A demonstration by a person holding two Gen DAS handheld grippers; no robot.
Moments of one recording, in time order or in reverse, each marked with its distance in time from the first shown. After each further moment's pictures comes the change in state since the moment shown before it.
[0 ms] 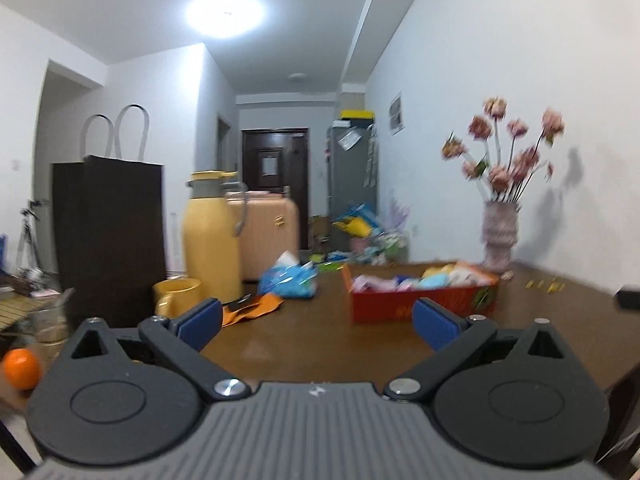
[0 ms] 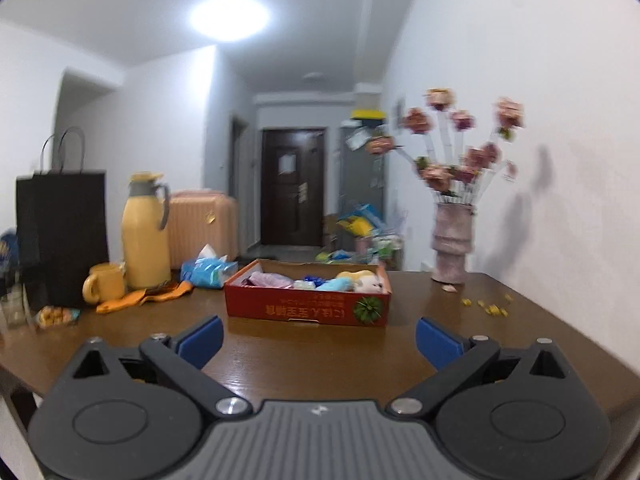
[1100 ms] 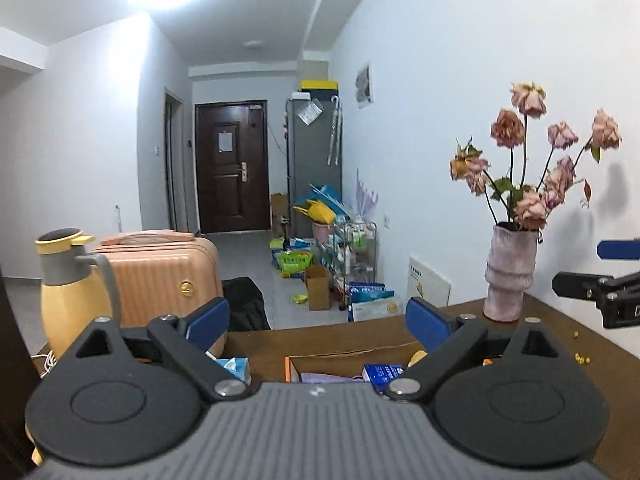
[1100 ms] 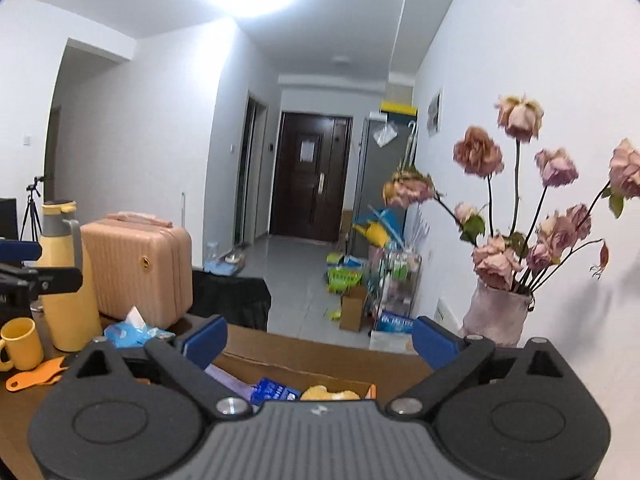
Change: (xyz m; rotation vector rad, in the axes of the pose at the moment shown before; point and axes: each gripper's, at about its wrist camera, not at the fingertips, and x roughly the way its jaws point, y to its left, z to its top) left arm 0.330 -0.072 0.184 0.008 0.102 -0.131; right arm 0.331 -0.061 0.214 -0.136 0.062 0.079
